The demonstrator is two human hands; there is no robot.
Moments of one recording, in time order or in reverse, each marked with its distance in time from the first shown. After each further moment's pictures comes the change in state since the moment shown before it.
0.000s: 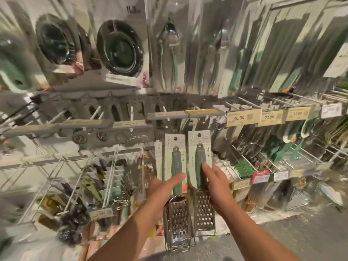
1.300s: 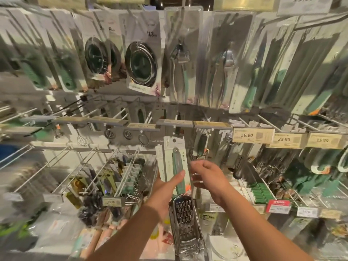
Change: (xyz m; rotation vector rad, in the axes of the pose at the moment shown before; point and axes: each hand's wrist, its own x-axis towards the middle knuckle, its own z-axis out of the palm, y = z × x) left_hand 0.006 -0.013 0.020 -0.190 0.032 0.129; right_hand 0.041 -0.049 0.000 -0.179 -0.395 0.093
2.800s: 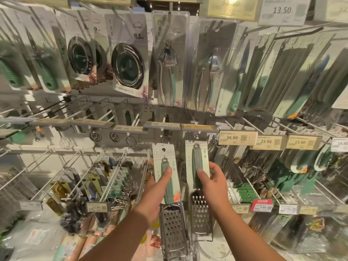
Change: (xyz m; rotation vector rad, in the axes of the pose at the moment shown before) left_hand 0.007 -0.004 0.006 -0.021 -0.013 0.020; right_hand -0.016 0.028 -0.022 0.021 0.348 -0.273
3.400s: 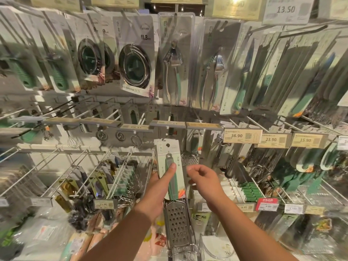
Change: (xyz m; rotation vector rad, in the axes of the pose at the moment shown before) left_hand -0.011 0.013 0.004 0.038 0.026 0.042; right_hand -0.003 -0.014 0.020 -0.014 -0.235 0.148
